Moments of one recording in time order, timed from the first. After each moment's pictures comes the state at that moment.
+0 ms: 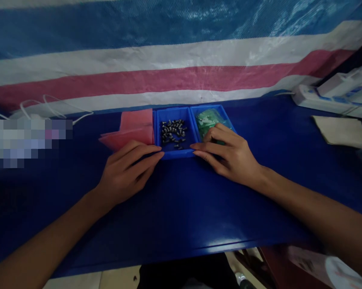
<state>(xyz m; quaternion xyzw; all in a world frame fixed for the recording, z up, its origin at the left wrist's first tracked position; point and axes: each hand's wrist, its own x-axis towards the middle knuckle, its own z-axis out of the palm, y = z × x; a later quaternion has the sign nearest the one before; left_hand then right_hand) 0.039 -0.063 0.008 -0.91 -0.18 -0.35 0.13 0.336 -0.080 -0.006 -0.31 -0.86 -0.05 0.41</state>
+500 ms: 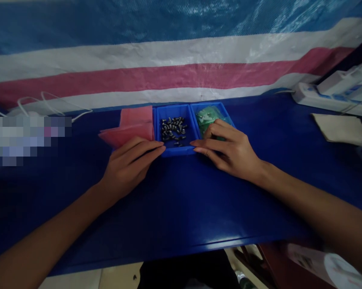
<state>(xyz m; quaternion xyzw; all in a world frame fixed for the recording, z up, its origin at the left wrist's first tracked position) 0.041 -0.057 0.000 -0.91 -0.17 -0.37 0.11 0.340 -0.075 -0.008 -0.29 -0.87 -0.07 0.40</state>
